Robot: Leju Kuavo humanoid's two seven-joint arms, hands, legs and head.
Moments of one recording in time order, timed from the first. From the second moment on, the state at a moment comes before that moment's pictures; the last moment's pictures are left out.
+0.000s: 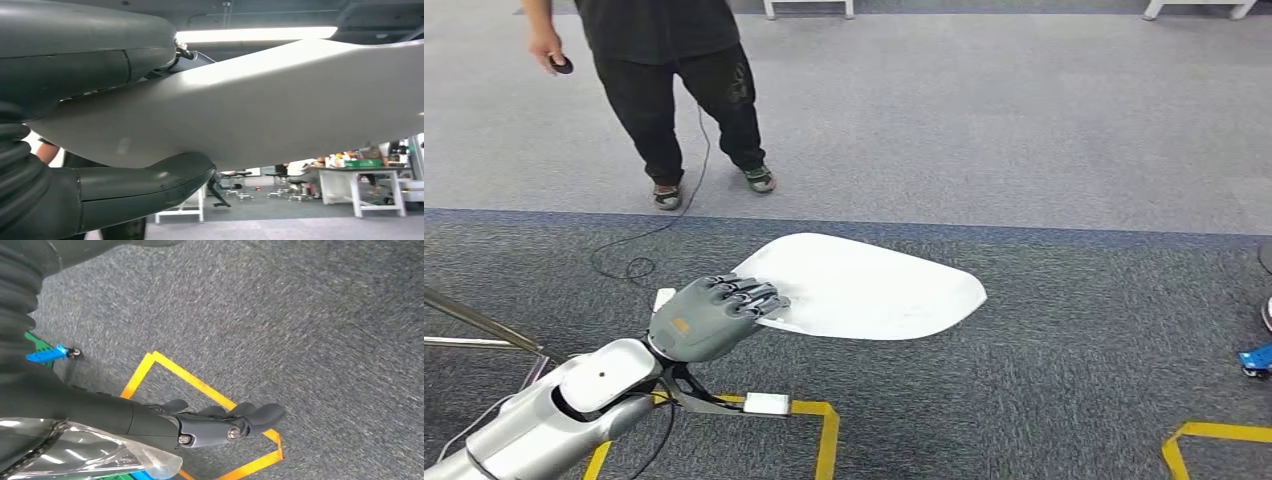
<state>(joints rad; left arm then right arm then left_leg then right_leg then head) -0.23 0.33 -0.78 -1.62 -1.36 0.54 -0.20 -0.05 0.11 -0.29 -0.23 1.08 -0.42 -0.25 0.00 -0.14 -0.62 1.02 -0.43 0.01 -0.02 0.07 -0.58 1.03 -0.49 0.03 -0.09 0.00</state>
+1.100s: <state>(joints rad) -0.28 0.36 -0.73 -1.62 -1.37 0.49 -0.17 -0.04 0.09 -0.32 -0.22 1.07 -0.43 -0.31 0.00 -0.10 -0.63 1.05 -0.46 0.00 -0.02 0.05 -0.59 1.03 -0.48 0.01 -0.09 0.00</state>
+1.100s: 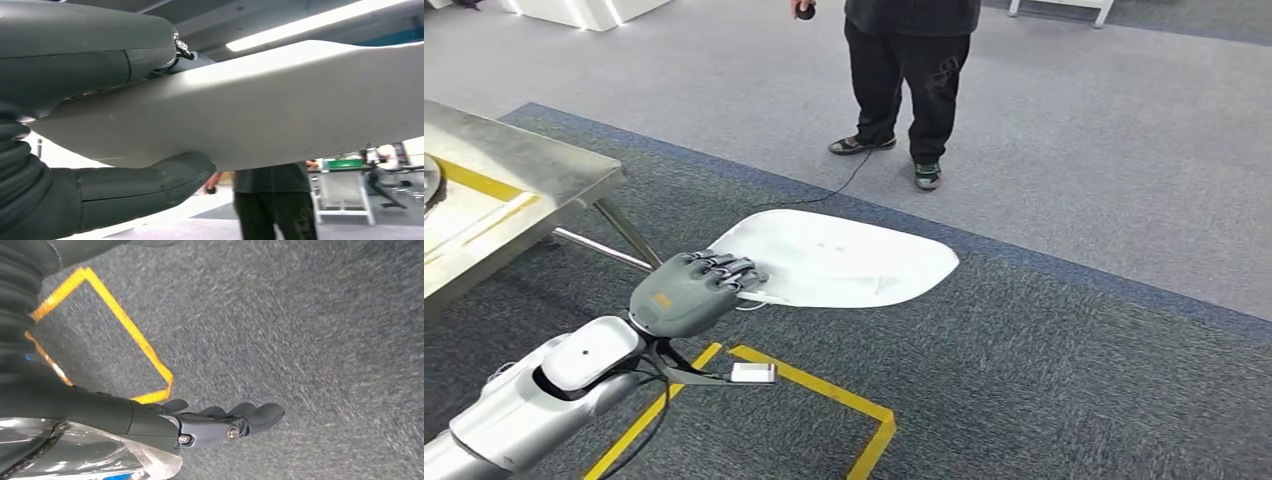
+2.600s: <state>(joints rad) -0.31 0.30 -0.74 -1.58 -1.39 0.50 -0.16 -0.03 0.06 -0.38 -0.22 1.03 -0.42 -0.30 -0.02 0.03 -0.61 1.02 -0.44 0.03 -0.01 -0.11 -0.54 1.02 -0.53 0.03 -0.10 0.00</state>
